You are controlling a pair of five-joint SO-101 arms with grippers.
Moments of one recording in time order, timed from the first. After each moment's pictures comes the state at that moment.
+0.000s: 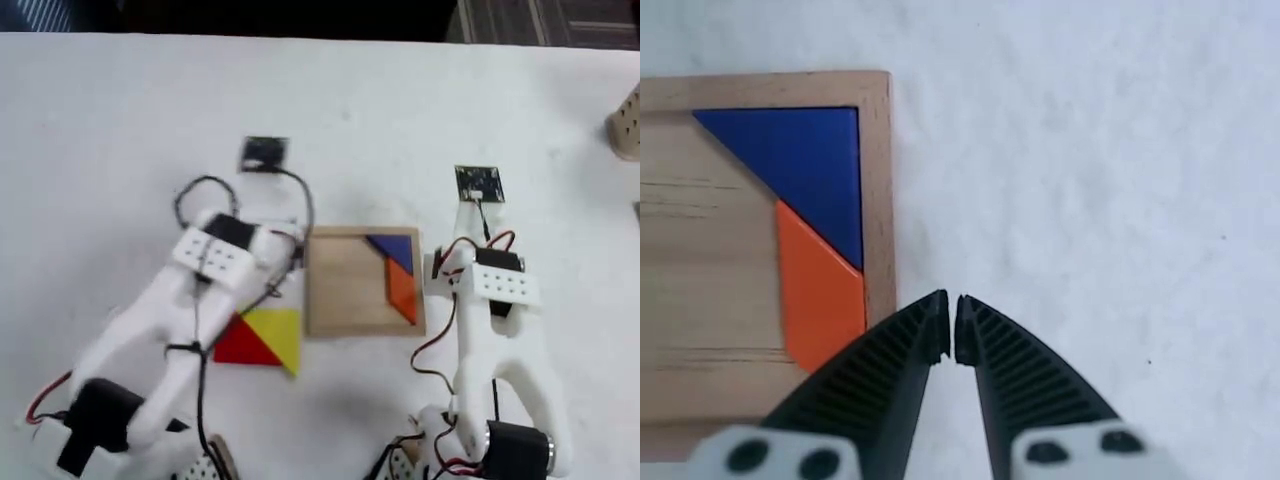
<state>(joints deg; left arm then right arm) 21.4 -11.4 36.2 53.4 19.6 6.2 -21.4 51.2 48.5 10.9</state>
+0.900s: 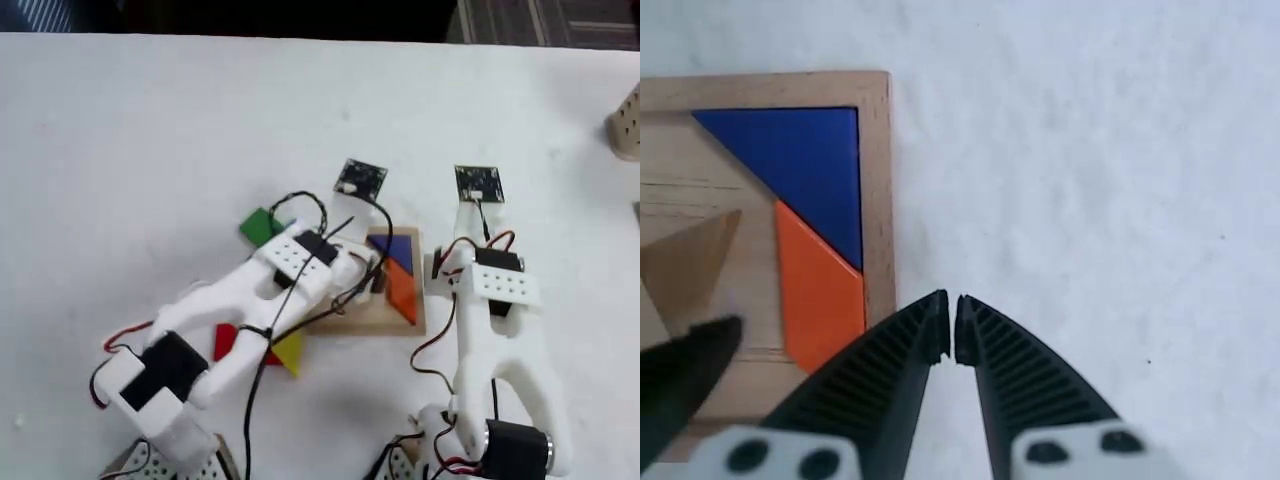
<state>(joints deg) 34.7 8.6 26.6 44.5 19.6 6.2 -21.4 51.2 48.5 10.9</state>
